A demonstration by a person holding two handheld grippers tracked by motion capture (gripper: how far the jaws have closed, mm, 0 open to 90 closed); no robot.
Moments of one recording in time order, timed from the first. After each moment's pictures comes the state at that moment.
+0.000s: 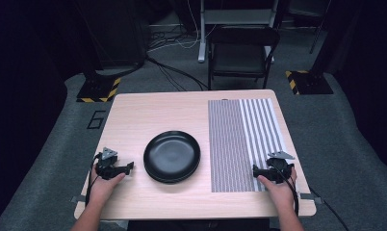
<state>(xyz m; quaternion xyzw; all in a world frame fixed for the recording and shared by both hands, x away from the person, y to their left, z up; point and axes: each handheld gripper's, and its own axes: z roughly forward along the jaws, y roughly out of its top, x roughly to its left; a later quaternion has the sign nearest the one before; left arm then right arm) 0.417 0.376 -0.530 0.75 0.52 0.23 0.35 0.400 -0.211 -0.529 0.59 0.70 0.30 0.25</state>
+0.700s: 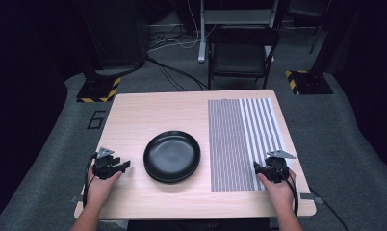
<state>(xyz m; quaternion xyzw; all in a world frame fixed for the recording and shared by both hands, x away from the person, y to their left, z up) 0.408 0.377 -0.513 0.74 0.54 0.20 0.36 0.391 -0.201 -0.508 0.59 0.70 0.33 0.23</state>
